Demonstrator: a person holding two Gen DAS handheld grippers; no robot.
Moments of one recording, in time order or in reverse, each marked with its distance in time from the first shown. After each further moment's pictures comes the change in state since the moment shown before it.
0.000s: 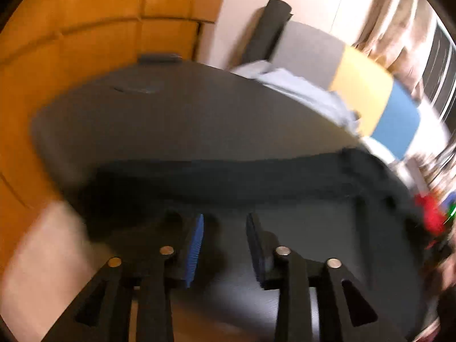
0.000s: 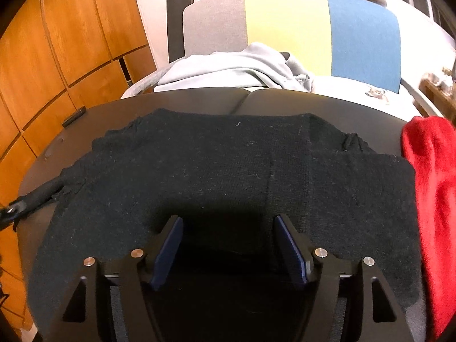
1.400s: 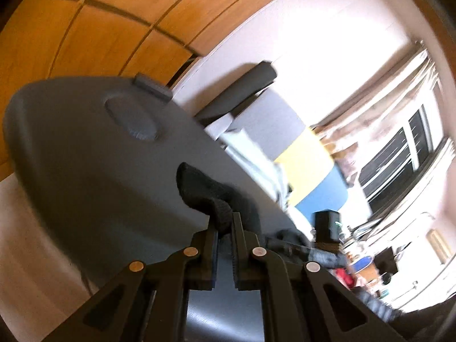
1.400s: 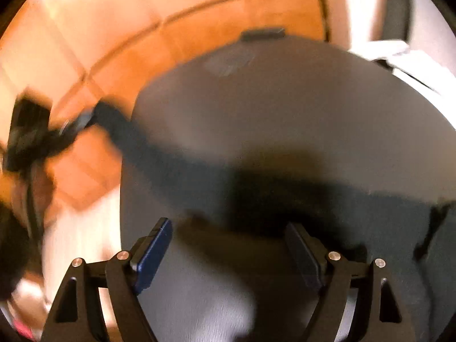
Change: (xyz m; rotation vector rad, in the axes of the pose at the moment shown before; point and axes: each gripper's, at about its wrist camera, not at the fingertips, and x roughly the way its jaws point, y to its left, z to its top) left arm -0.033 0.147 0.078 -0.354 -0.165 -0.555; right arm 0.087 0.344 0.069 -0.319 0.303 0.678
